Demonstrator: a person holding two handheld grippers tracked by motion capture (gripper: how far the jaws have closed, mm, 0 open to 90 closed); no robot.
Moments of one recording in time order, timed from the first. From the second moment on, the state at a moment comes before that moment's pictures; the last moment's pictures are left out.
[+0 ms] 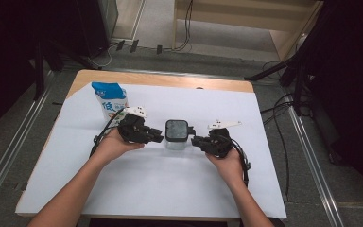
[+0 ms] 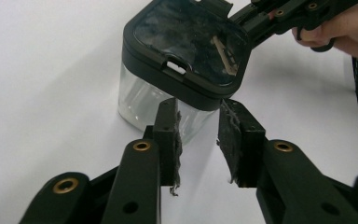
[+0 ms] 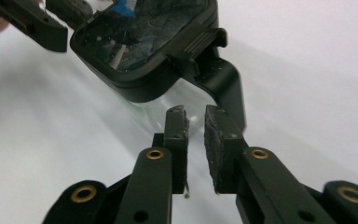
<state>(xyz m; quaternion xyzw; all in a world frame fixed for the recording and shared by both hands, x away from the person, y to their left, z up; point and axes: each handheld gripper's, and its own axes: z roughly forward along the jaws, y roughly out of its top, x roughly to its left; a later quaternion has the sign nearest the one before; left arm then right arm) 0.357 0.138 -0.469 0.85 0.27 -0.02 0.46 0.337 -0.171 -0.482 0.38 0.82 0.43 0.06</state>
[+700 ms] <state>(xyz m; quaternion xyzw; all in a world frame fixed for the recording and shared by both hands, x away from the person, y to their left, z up) 0.367 0.141 -0.465 0.85 0.25 -0.03 0.46 0.343 -0.191 -0.487 0.38 0.82 0.44 0.05</state>
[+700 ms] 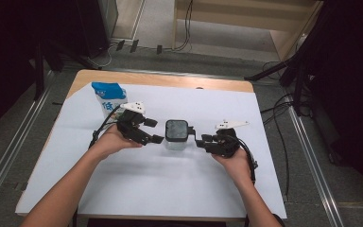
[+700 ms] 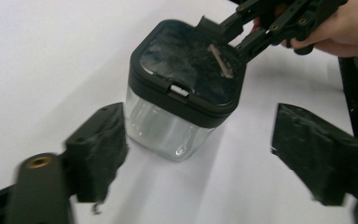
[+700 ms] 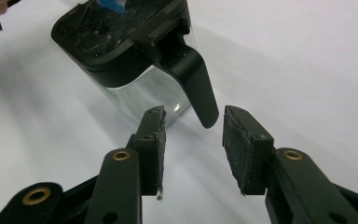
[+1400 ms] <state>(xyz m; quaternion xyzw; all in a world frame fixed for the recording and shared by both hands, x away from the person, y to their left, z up) 0.385 0.115 -0.476 0.87 0.19 -0.02 0.45 0.346 -0.188 -0.491 0.38 0.82 0.43 0.05</state>
